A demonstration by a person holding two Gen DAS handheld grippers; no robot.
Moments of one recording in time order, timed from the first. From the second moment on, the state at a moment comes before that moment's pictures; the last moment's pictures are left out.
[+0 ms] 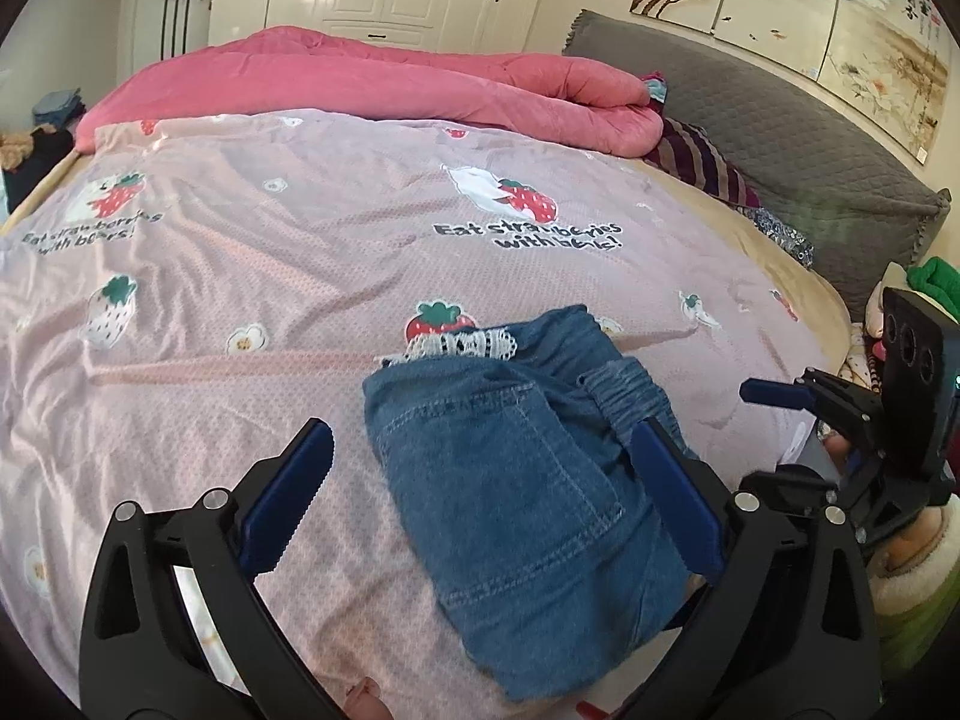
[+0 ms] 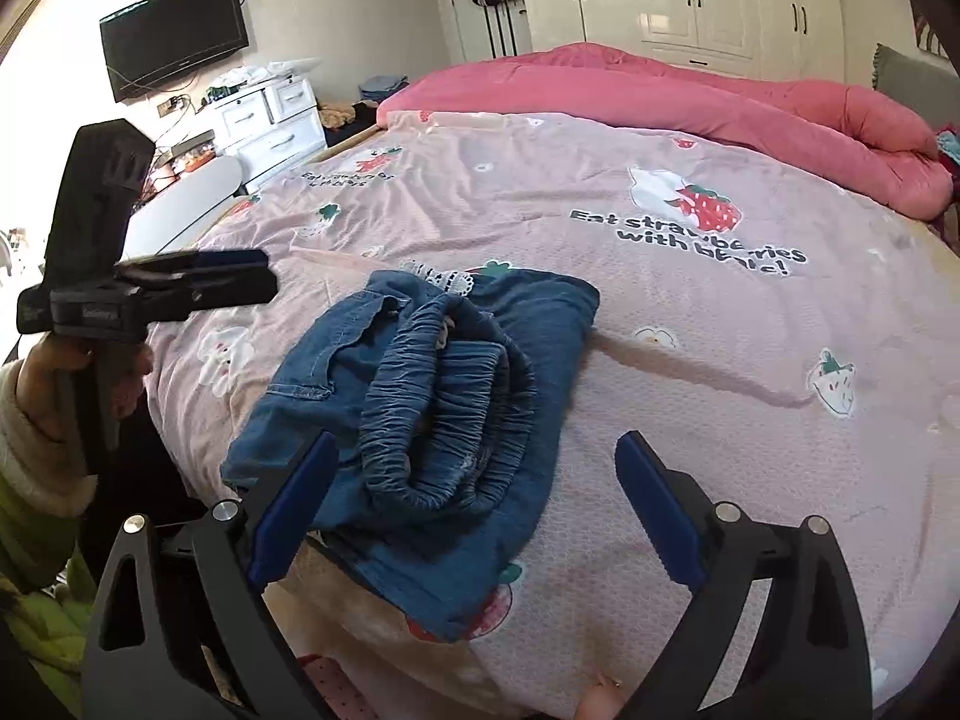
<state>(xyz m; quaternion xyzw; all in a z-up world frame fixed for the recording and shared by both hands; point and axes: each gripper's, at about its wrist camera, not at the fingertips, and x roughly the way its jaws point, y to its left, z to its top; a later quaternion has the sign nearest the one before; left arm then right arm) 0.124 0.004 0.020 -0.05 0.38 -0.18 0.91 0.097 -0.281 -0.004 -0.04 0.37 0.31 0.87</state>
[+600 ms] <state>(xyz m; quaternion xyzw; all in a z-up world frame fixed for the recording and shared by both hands) 0.118 0.005 -0.033 -0.10 0.46 -0.20 0.86 0.119 -0.284 -0.013 0.00 0.40 0.32 0.86</state>
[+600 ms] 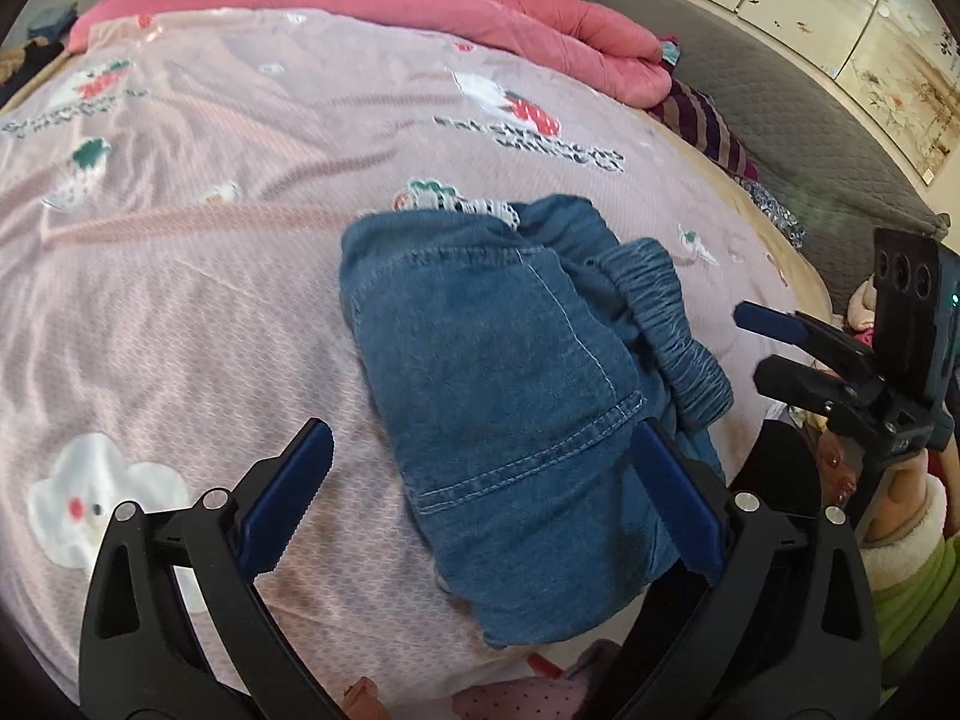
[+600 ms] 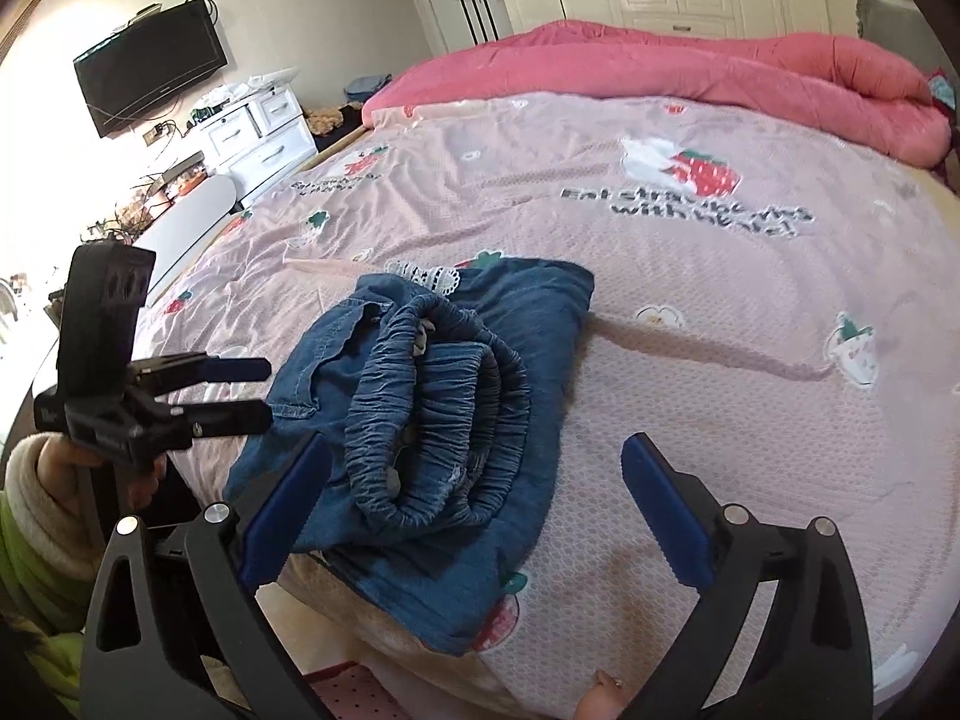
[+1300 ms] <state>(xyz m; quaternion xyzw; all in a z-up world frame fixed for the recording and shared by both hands) 0.137 -0.009 -0.056 -0.10 0.49 -0.21 0.84 0.183 -0.269 -0.041 0.07 0.47 0.36 0.80</state>
